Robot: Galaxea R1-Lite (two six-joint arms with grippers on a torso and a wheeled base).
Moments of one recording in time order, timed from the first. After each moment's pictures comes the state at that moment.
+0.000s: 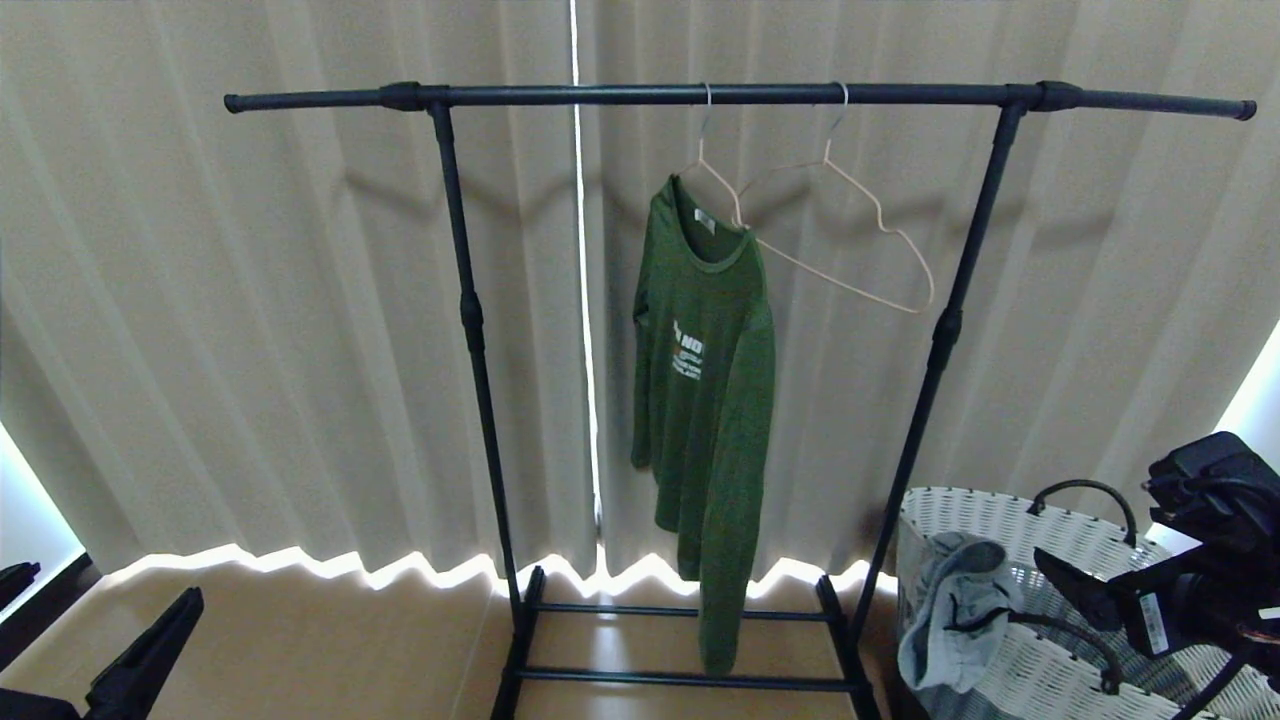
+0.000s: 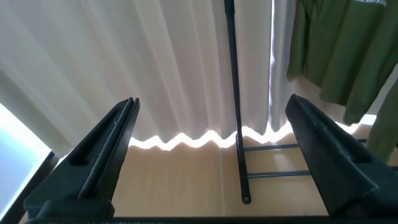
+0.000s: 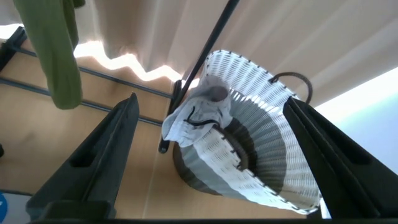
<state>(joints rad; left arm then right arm) -0.08 0.80 -0.03 -0.66 0.11 0.22 0.14 1.27 -0.29 -0.50 -0.19 -0.23</state>
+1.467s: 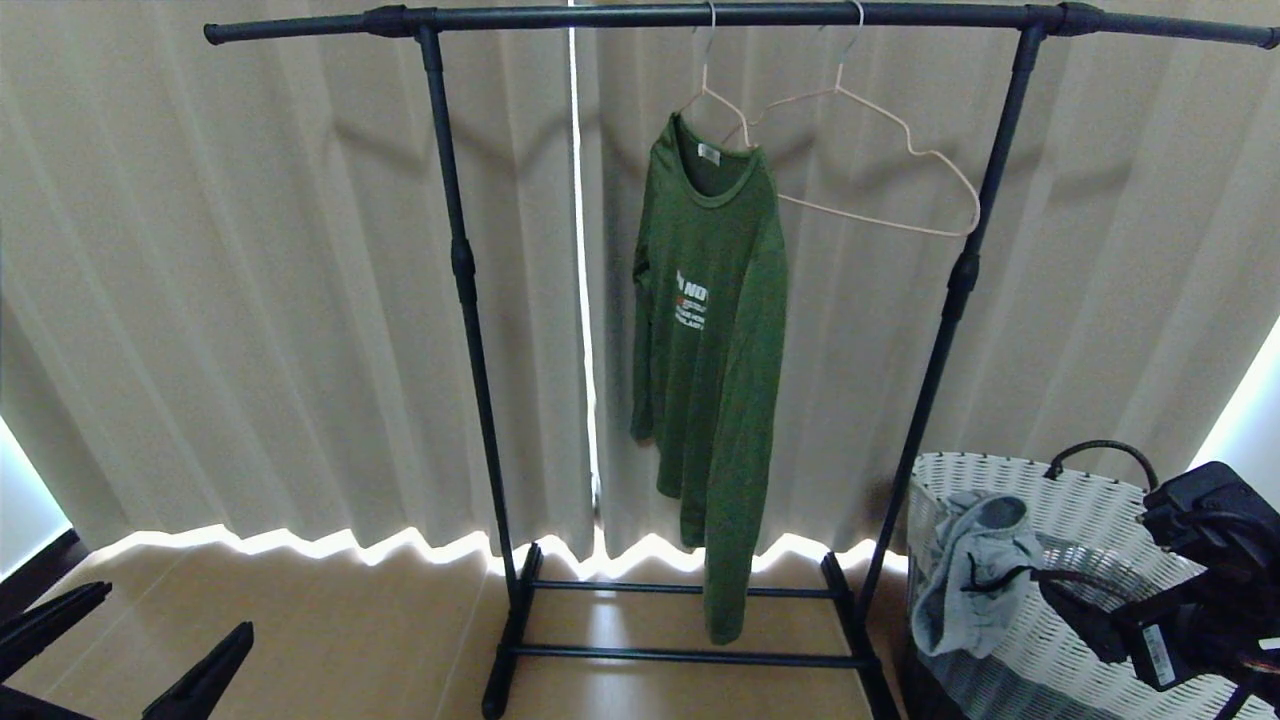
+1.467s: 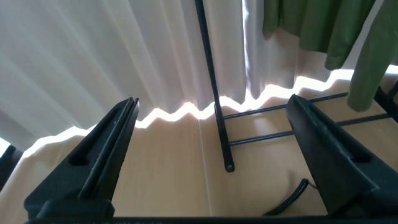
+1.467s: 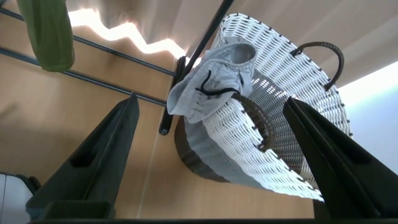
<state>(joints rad) -0.09 0.87 -0.01 -0.66 0.01 0.23 0.14 1.26 -0.24 -0.50 -0.20 -0.27</state>
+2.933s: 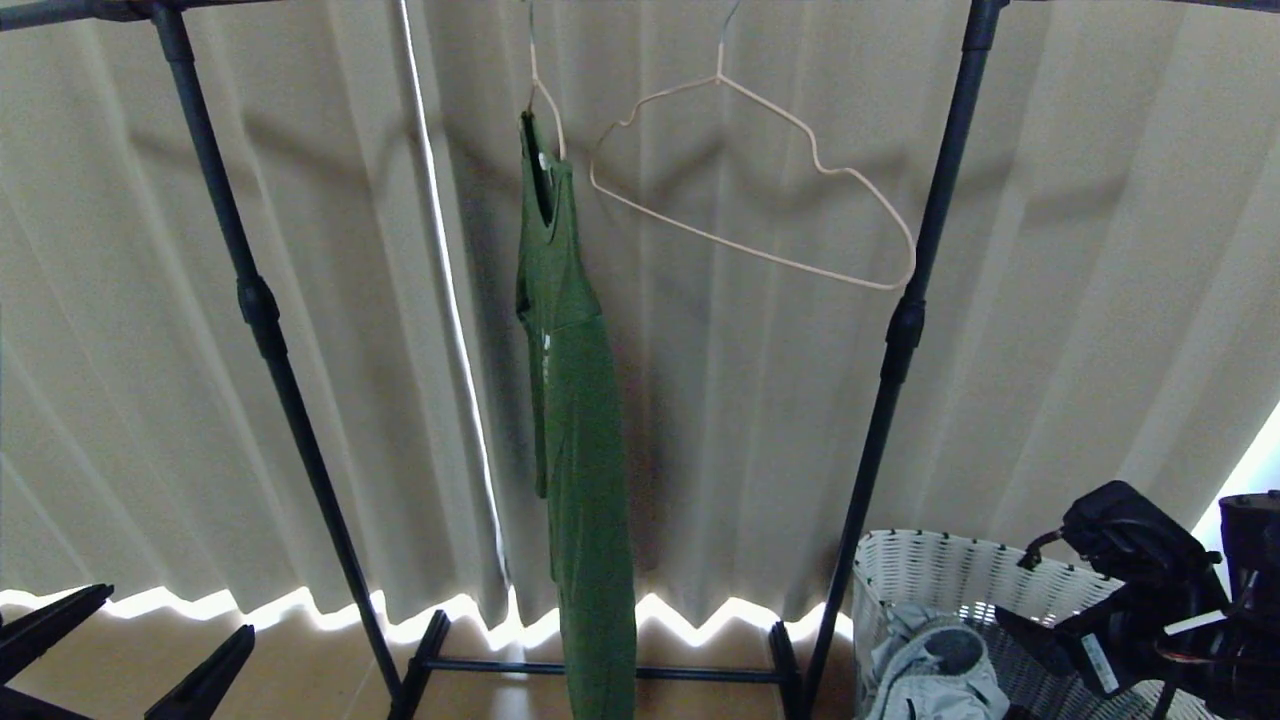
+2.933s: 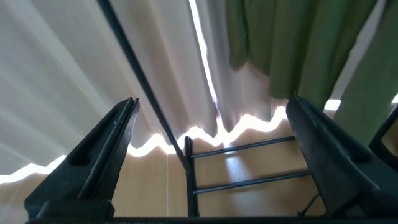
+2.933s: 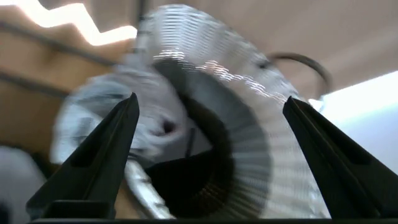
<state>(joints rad) -0.09 0.87 0.00 -0.66 0.01 0.23 0.13 1.47 -0.25 -0.52 -0.13 -0.27</state>
